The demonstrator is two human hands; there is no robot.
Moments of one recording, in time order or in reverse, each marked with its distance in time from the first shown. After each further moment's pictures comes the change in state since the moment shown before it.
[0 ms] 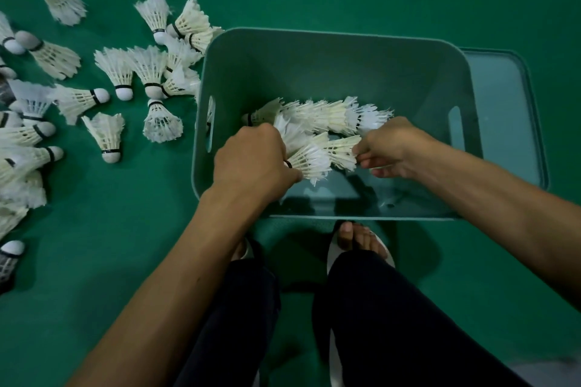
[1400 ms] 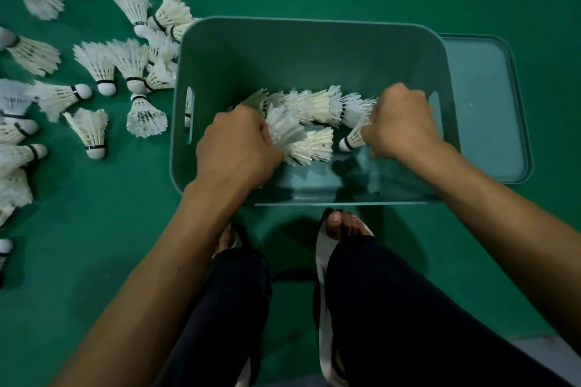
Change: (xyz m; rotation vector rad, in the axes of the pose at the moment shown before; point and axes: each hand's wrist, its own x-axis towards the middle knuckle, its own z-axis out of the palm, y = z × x) left_hand -0.002 0.005 0.004 -0.154 0.149 0.001; right_hand -0.023 0.005 -0.024 -0.618 0.452 -0.412
